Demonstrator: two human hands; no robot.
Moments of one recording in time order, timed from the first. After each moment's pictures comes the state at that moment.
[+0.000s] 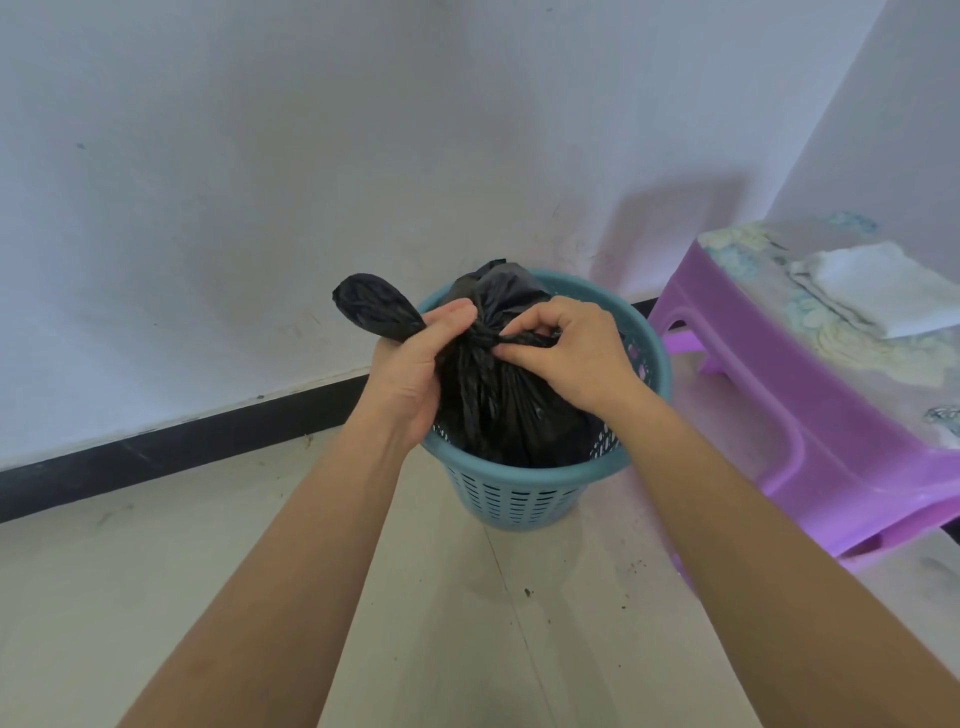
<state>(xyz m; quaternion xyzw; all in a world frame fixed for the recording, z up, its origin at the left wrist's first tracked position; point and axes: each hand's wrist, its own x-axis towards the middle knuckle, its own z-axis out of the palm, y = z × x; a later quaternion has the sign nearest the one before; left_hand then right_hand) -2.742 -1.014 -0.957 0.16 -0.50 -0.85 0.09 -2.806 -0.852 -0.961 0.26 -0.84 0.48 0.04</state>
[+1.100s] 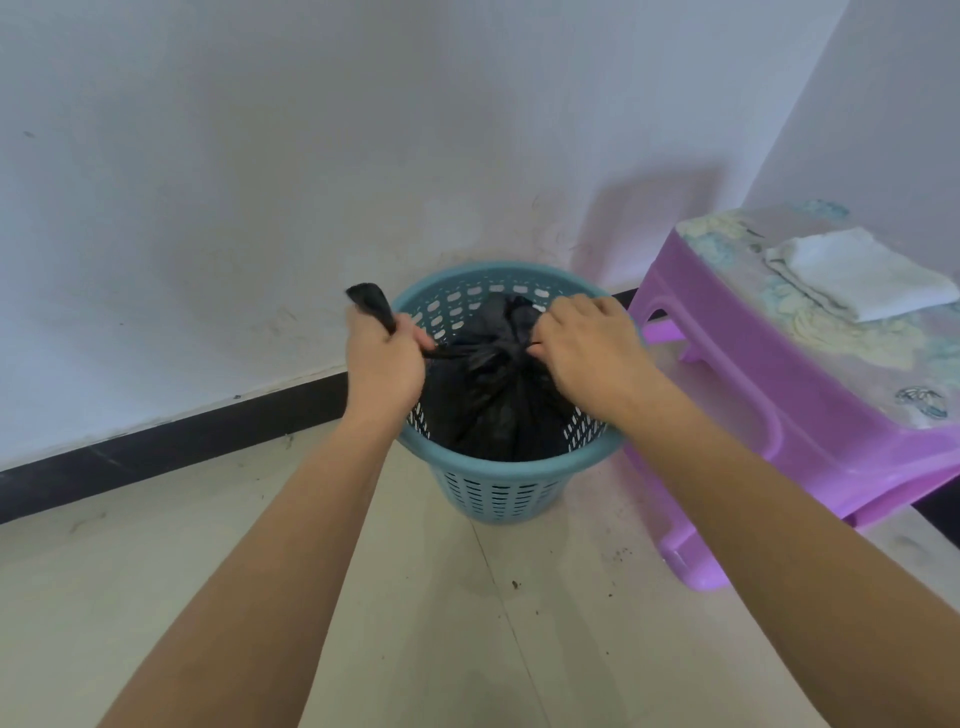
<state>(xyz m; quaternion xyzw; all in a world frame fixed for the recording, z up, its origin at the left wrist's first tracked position) -2.751 -1.018 -0.969 0.24 -0.72 -0.61 0.20 -2.815 -0.825 -0.972 0.31 -0.94 -0.04 0.14</state>
